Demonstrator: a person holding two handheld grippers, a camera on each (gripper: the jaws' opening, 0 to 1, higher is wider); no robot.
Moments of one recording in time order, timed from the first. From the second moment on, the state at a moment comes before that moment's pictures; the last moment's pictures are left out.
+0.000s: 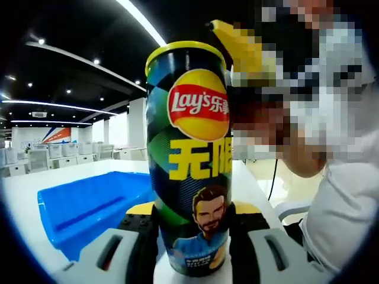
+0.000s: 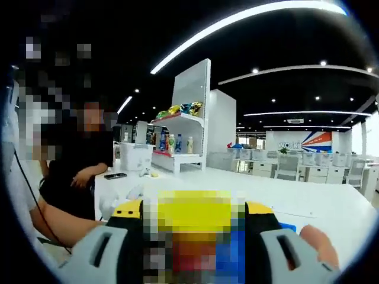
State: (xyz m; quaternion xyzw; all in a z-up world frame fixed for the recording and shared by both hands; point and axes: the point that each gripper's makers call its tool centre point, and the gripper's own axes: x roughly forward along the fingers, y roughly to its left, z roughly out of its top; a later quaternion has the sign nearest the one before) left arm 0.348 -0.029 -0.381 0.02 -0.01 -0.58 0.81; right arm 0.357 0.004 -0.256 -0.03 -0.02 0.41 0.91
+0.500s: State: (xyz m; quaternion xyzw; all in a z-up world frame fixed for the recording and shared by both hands) left arm 0.348 -0.030 -0.381 0.02 -0.01 -0.58 0.81; right arm 0.361 0.004 -0.251 -0.06 -0.03 0.41 0.91
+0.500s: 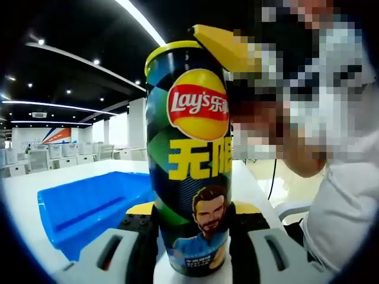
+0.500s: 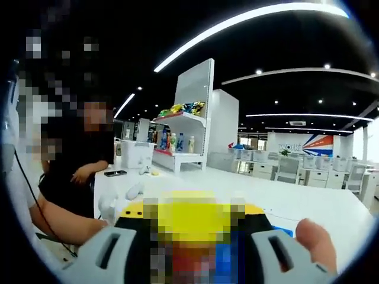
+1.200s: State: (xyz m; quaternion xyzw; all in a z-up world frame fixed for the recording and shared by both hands) left arm 0.349 -0.030 -0.383 0.04 -0.01 -0.57 0.82; right arm 0.361 -0.001 -0.253 -0.06 -0.02 0.35 0.94
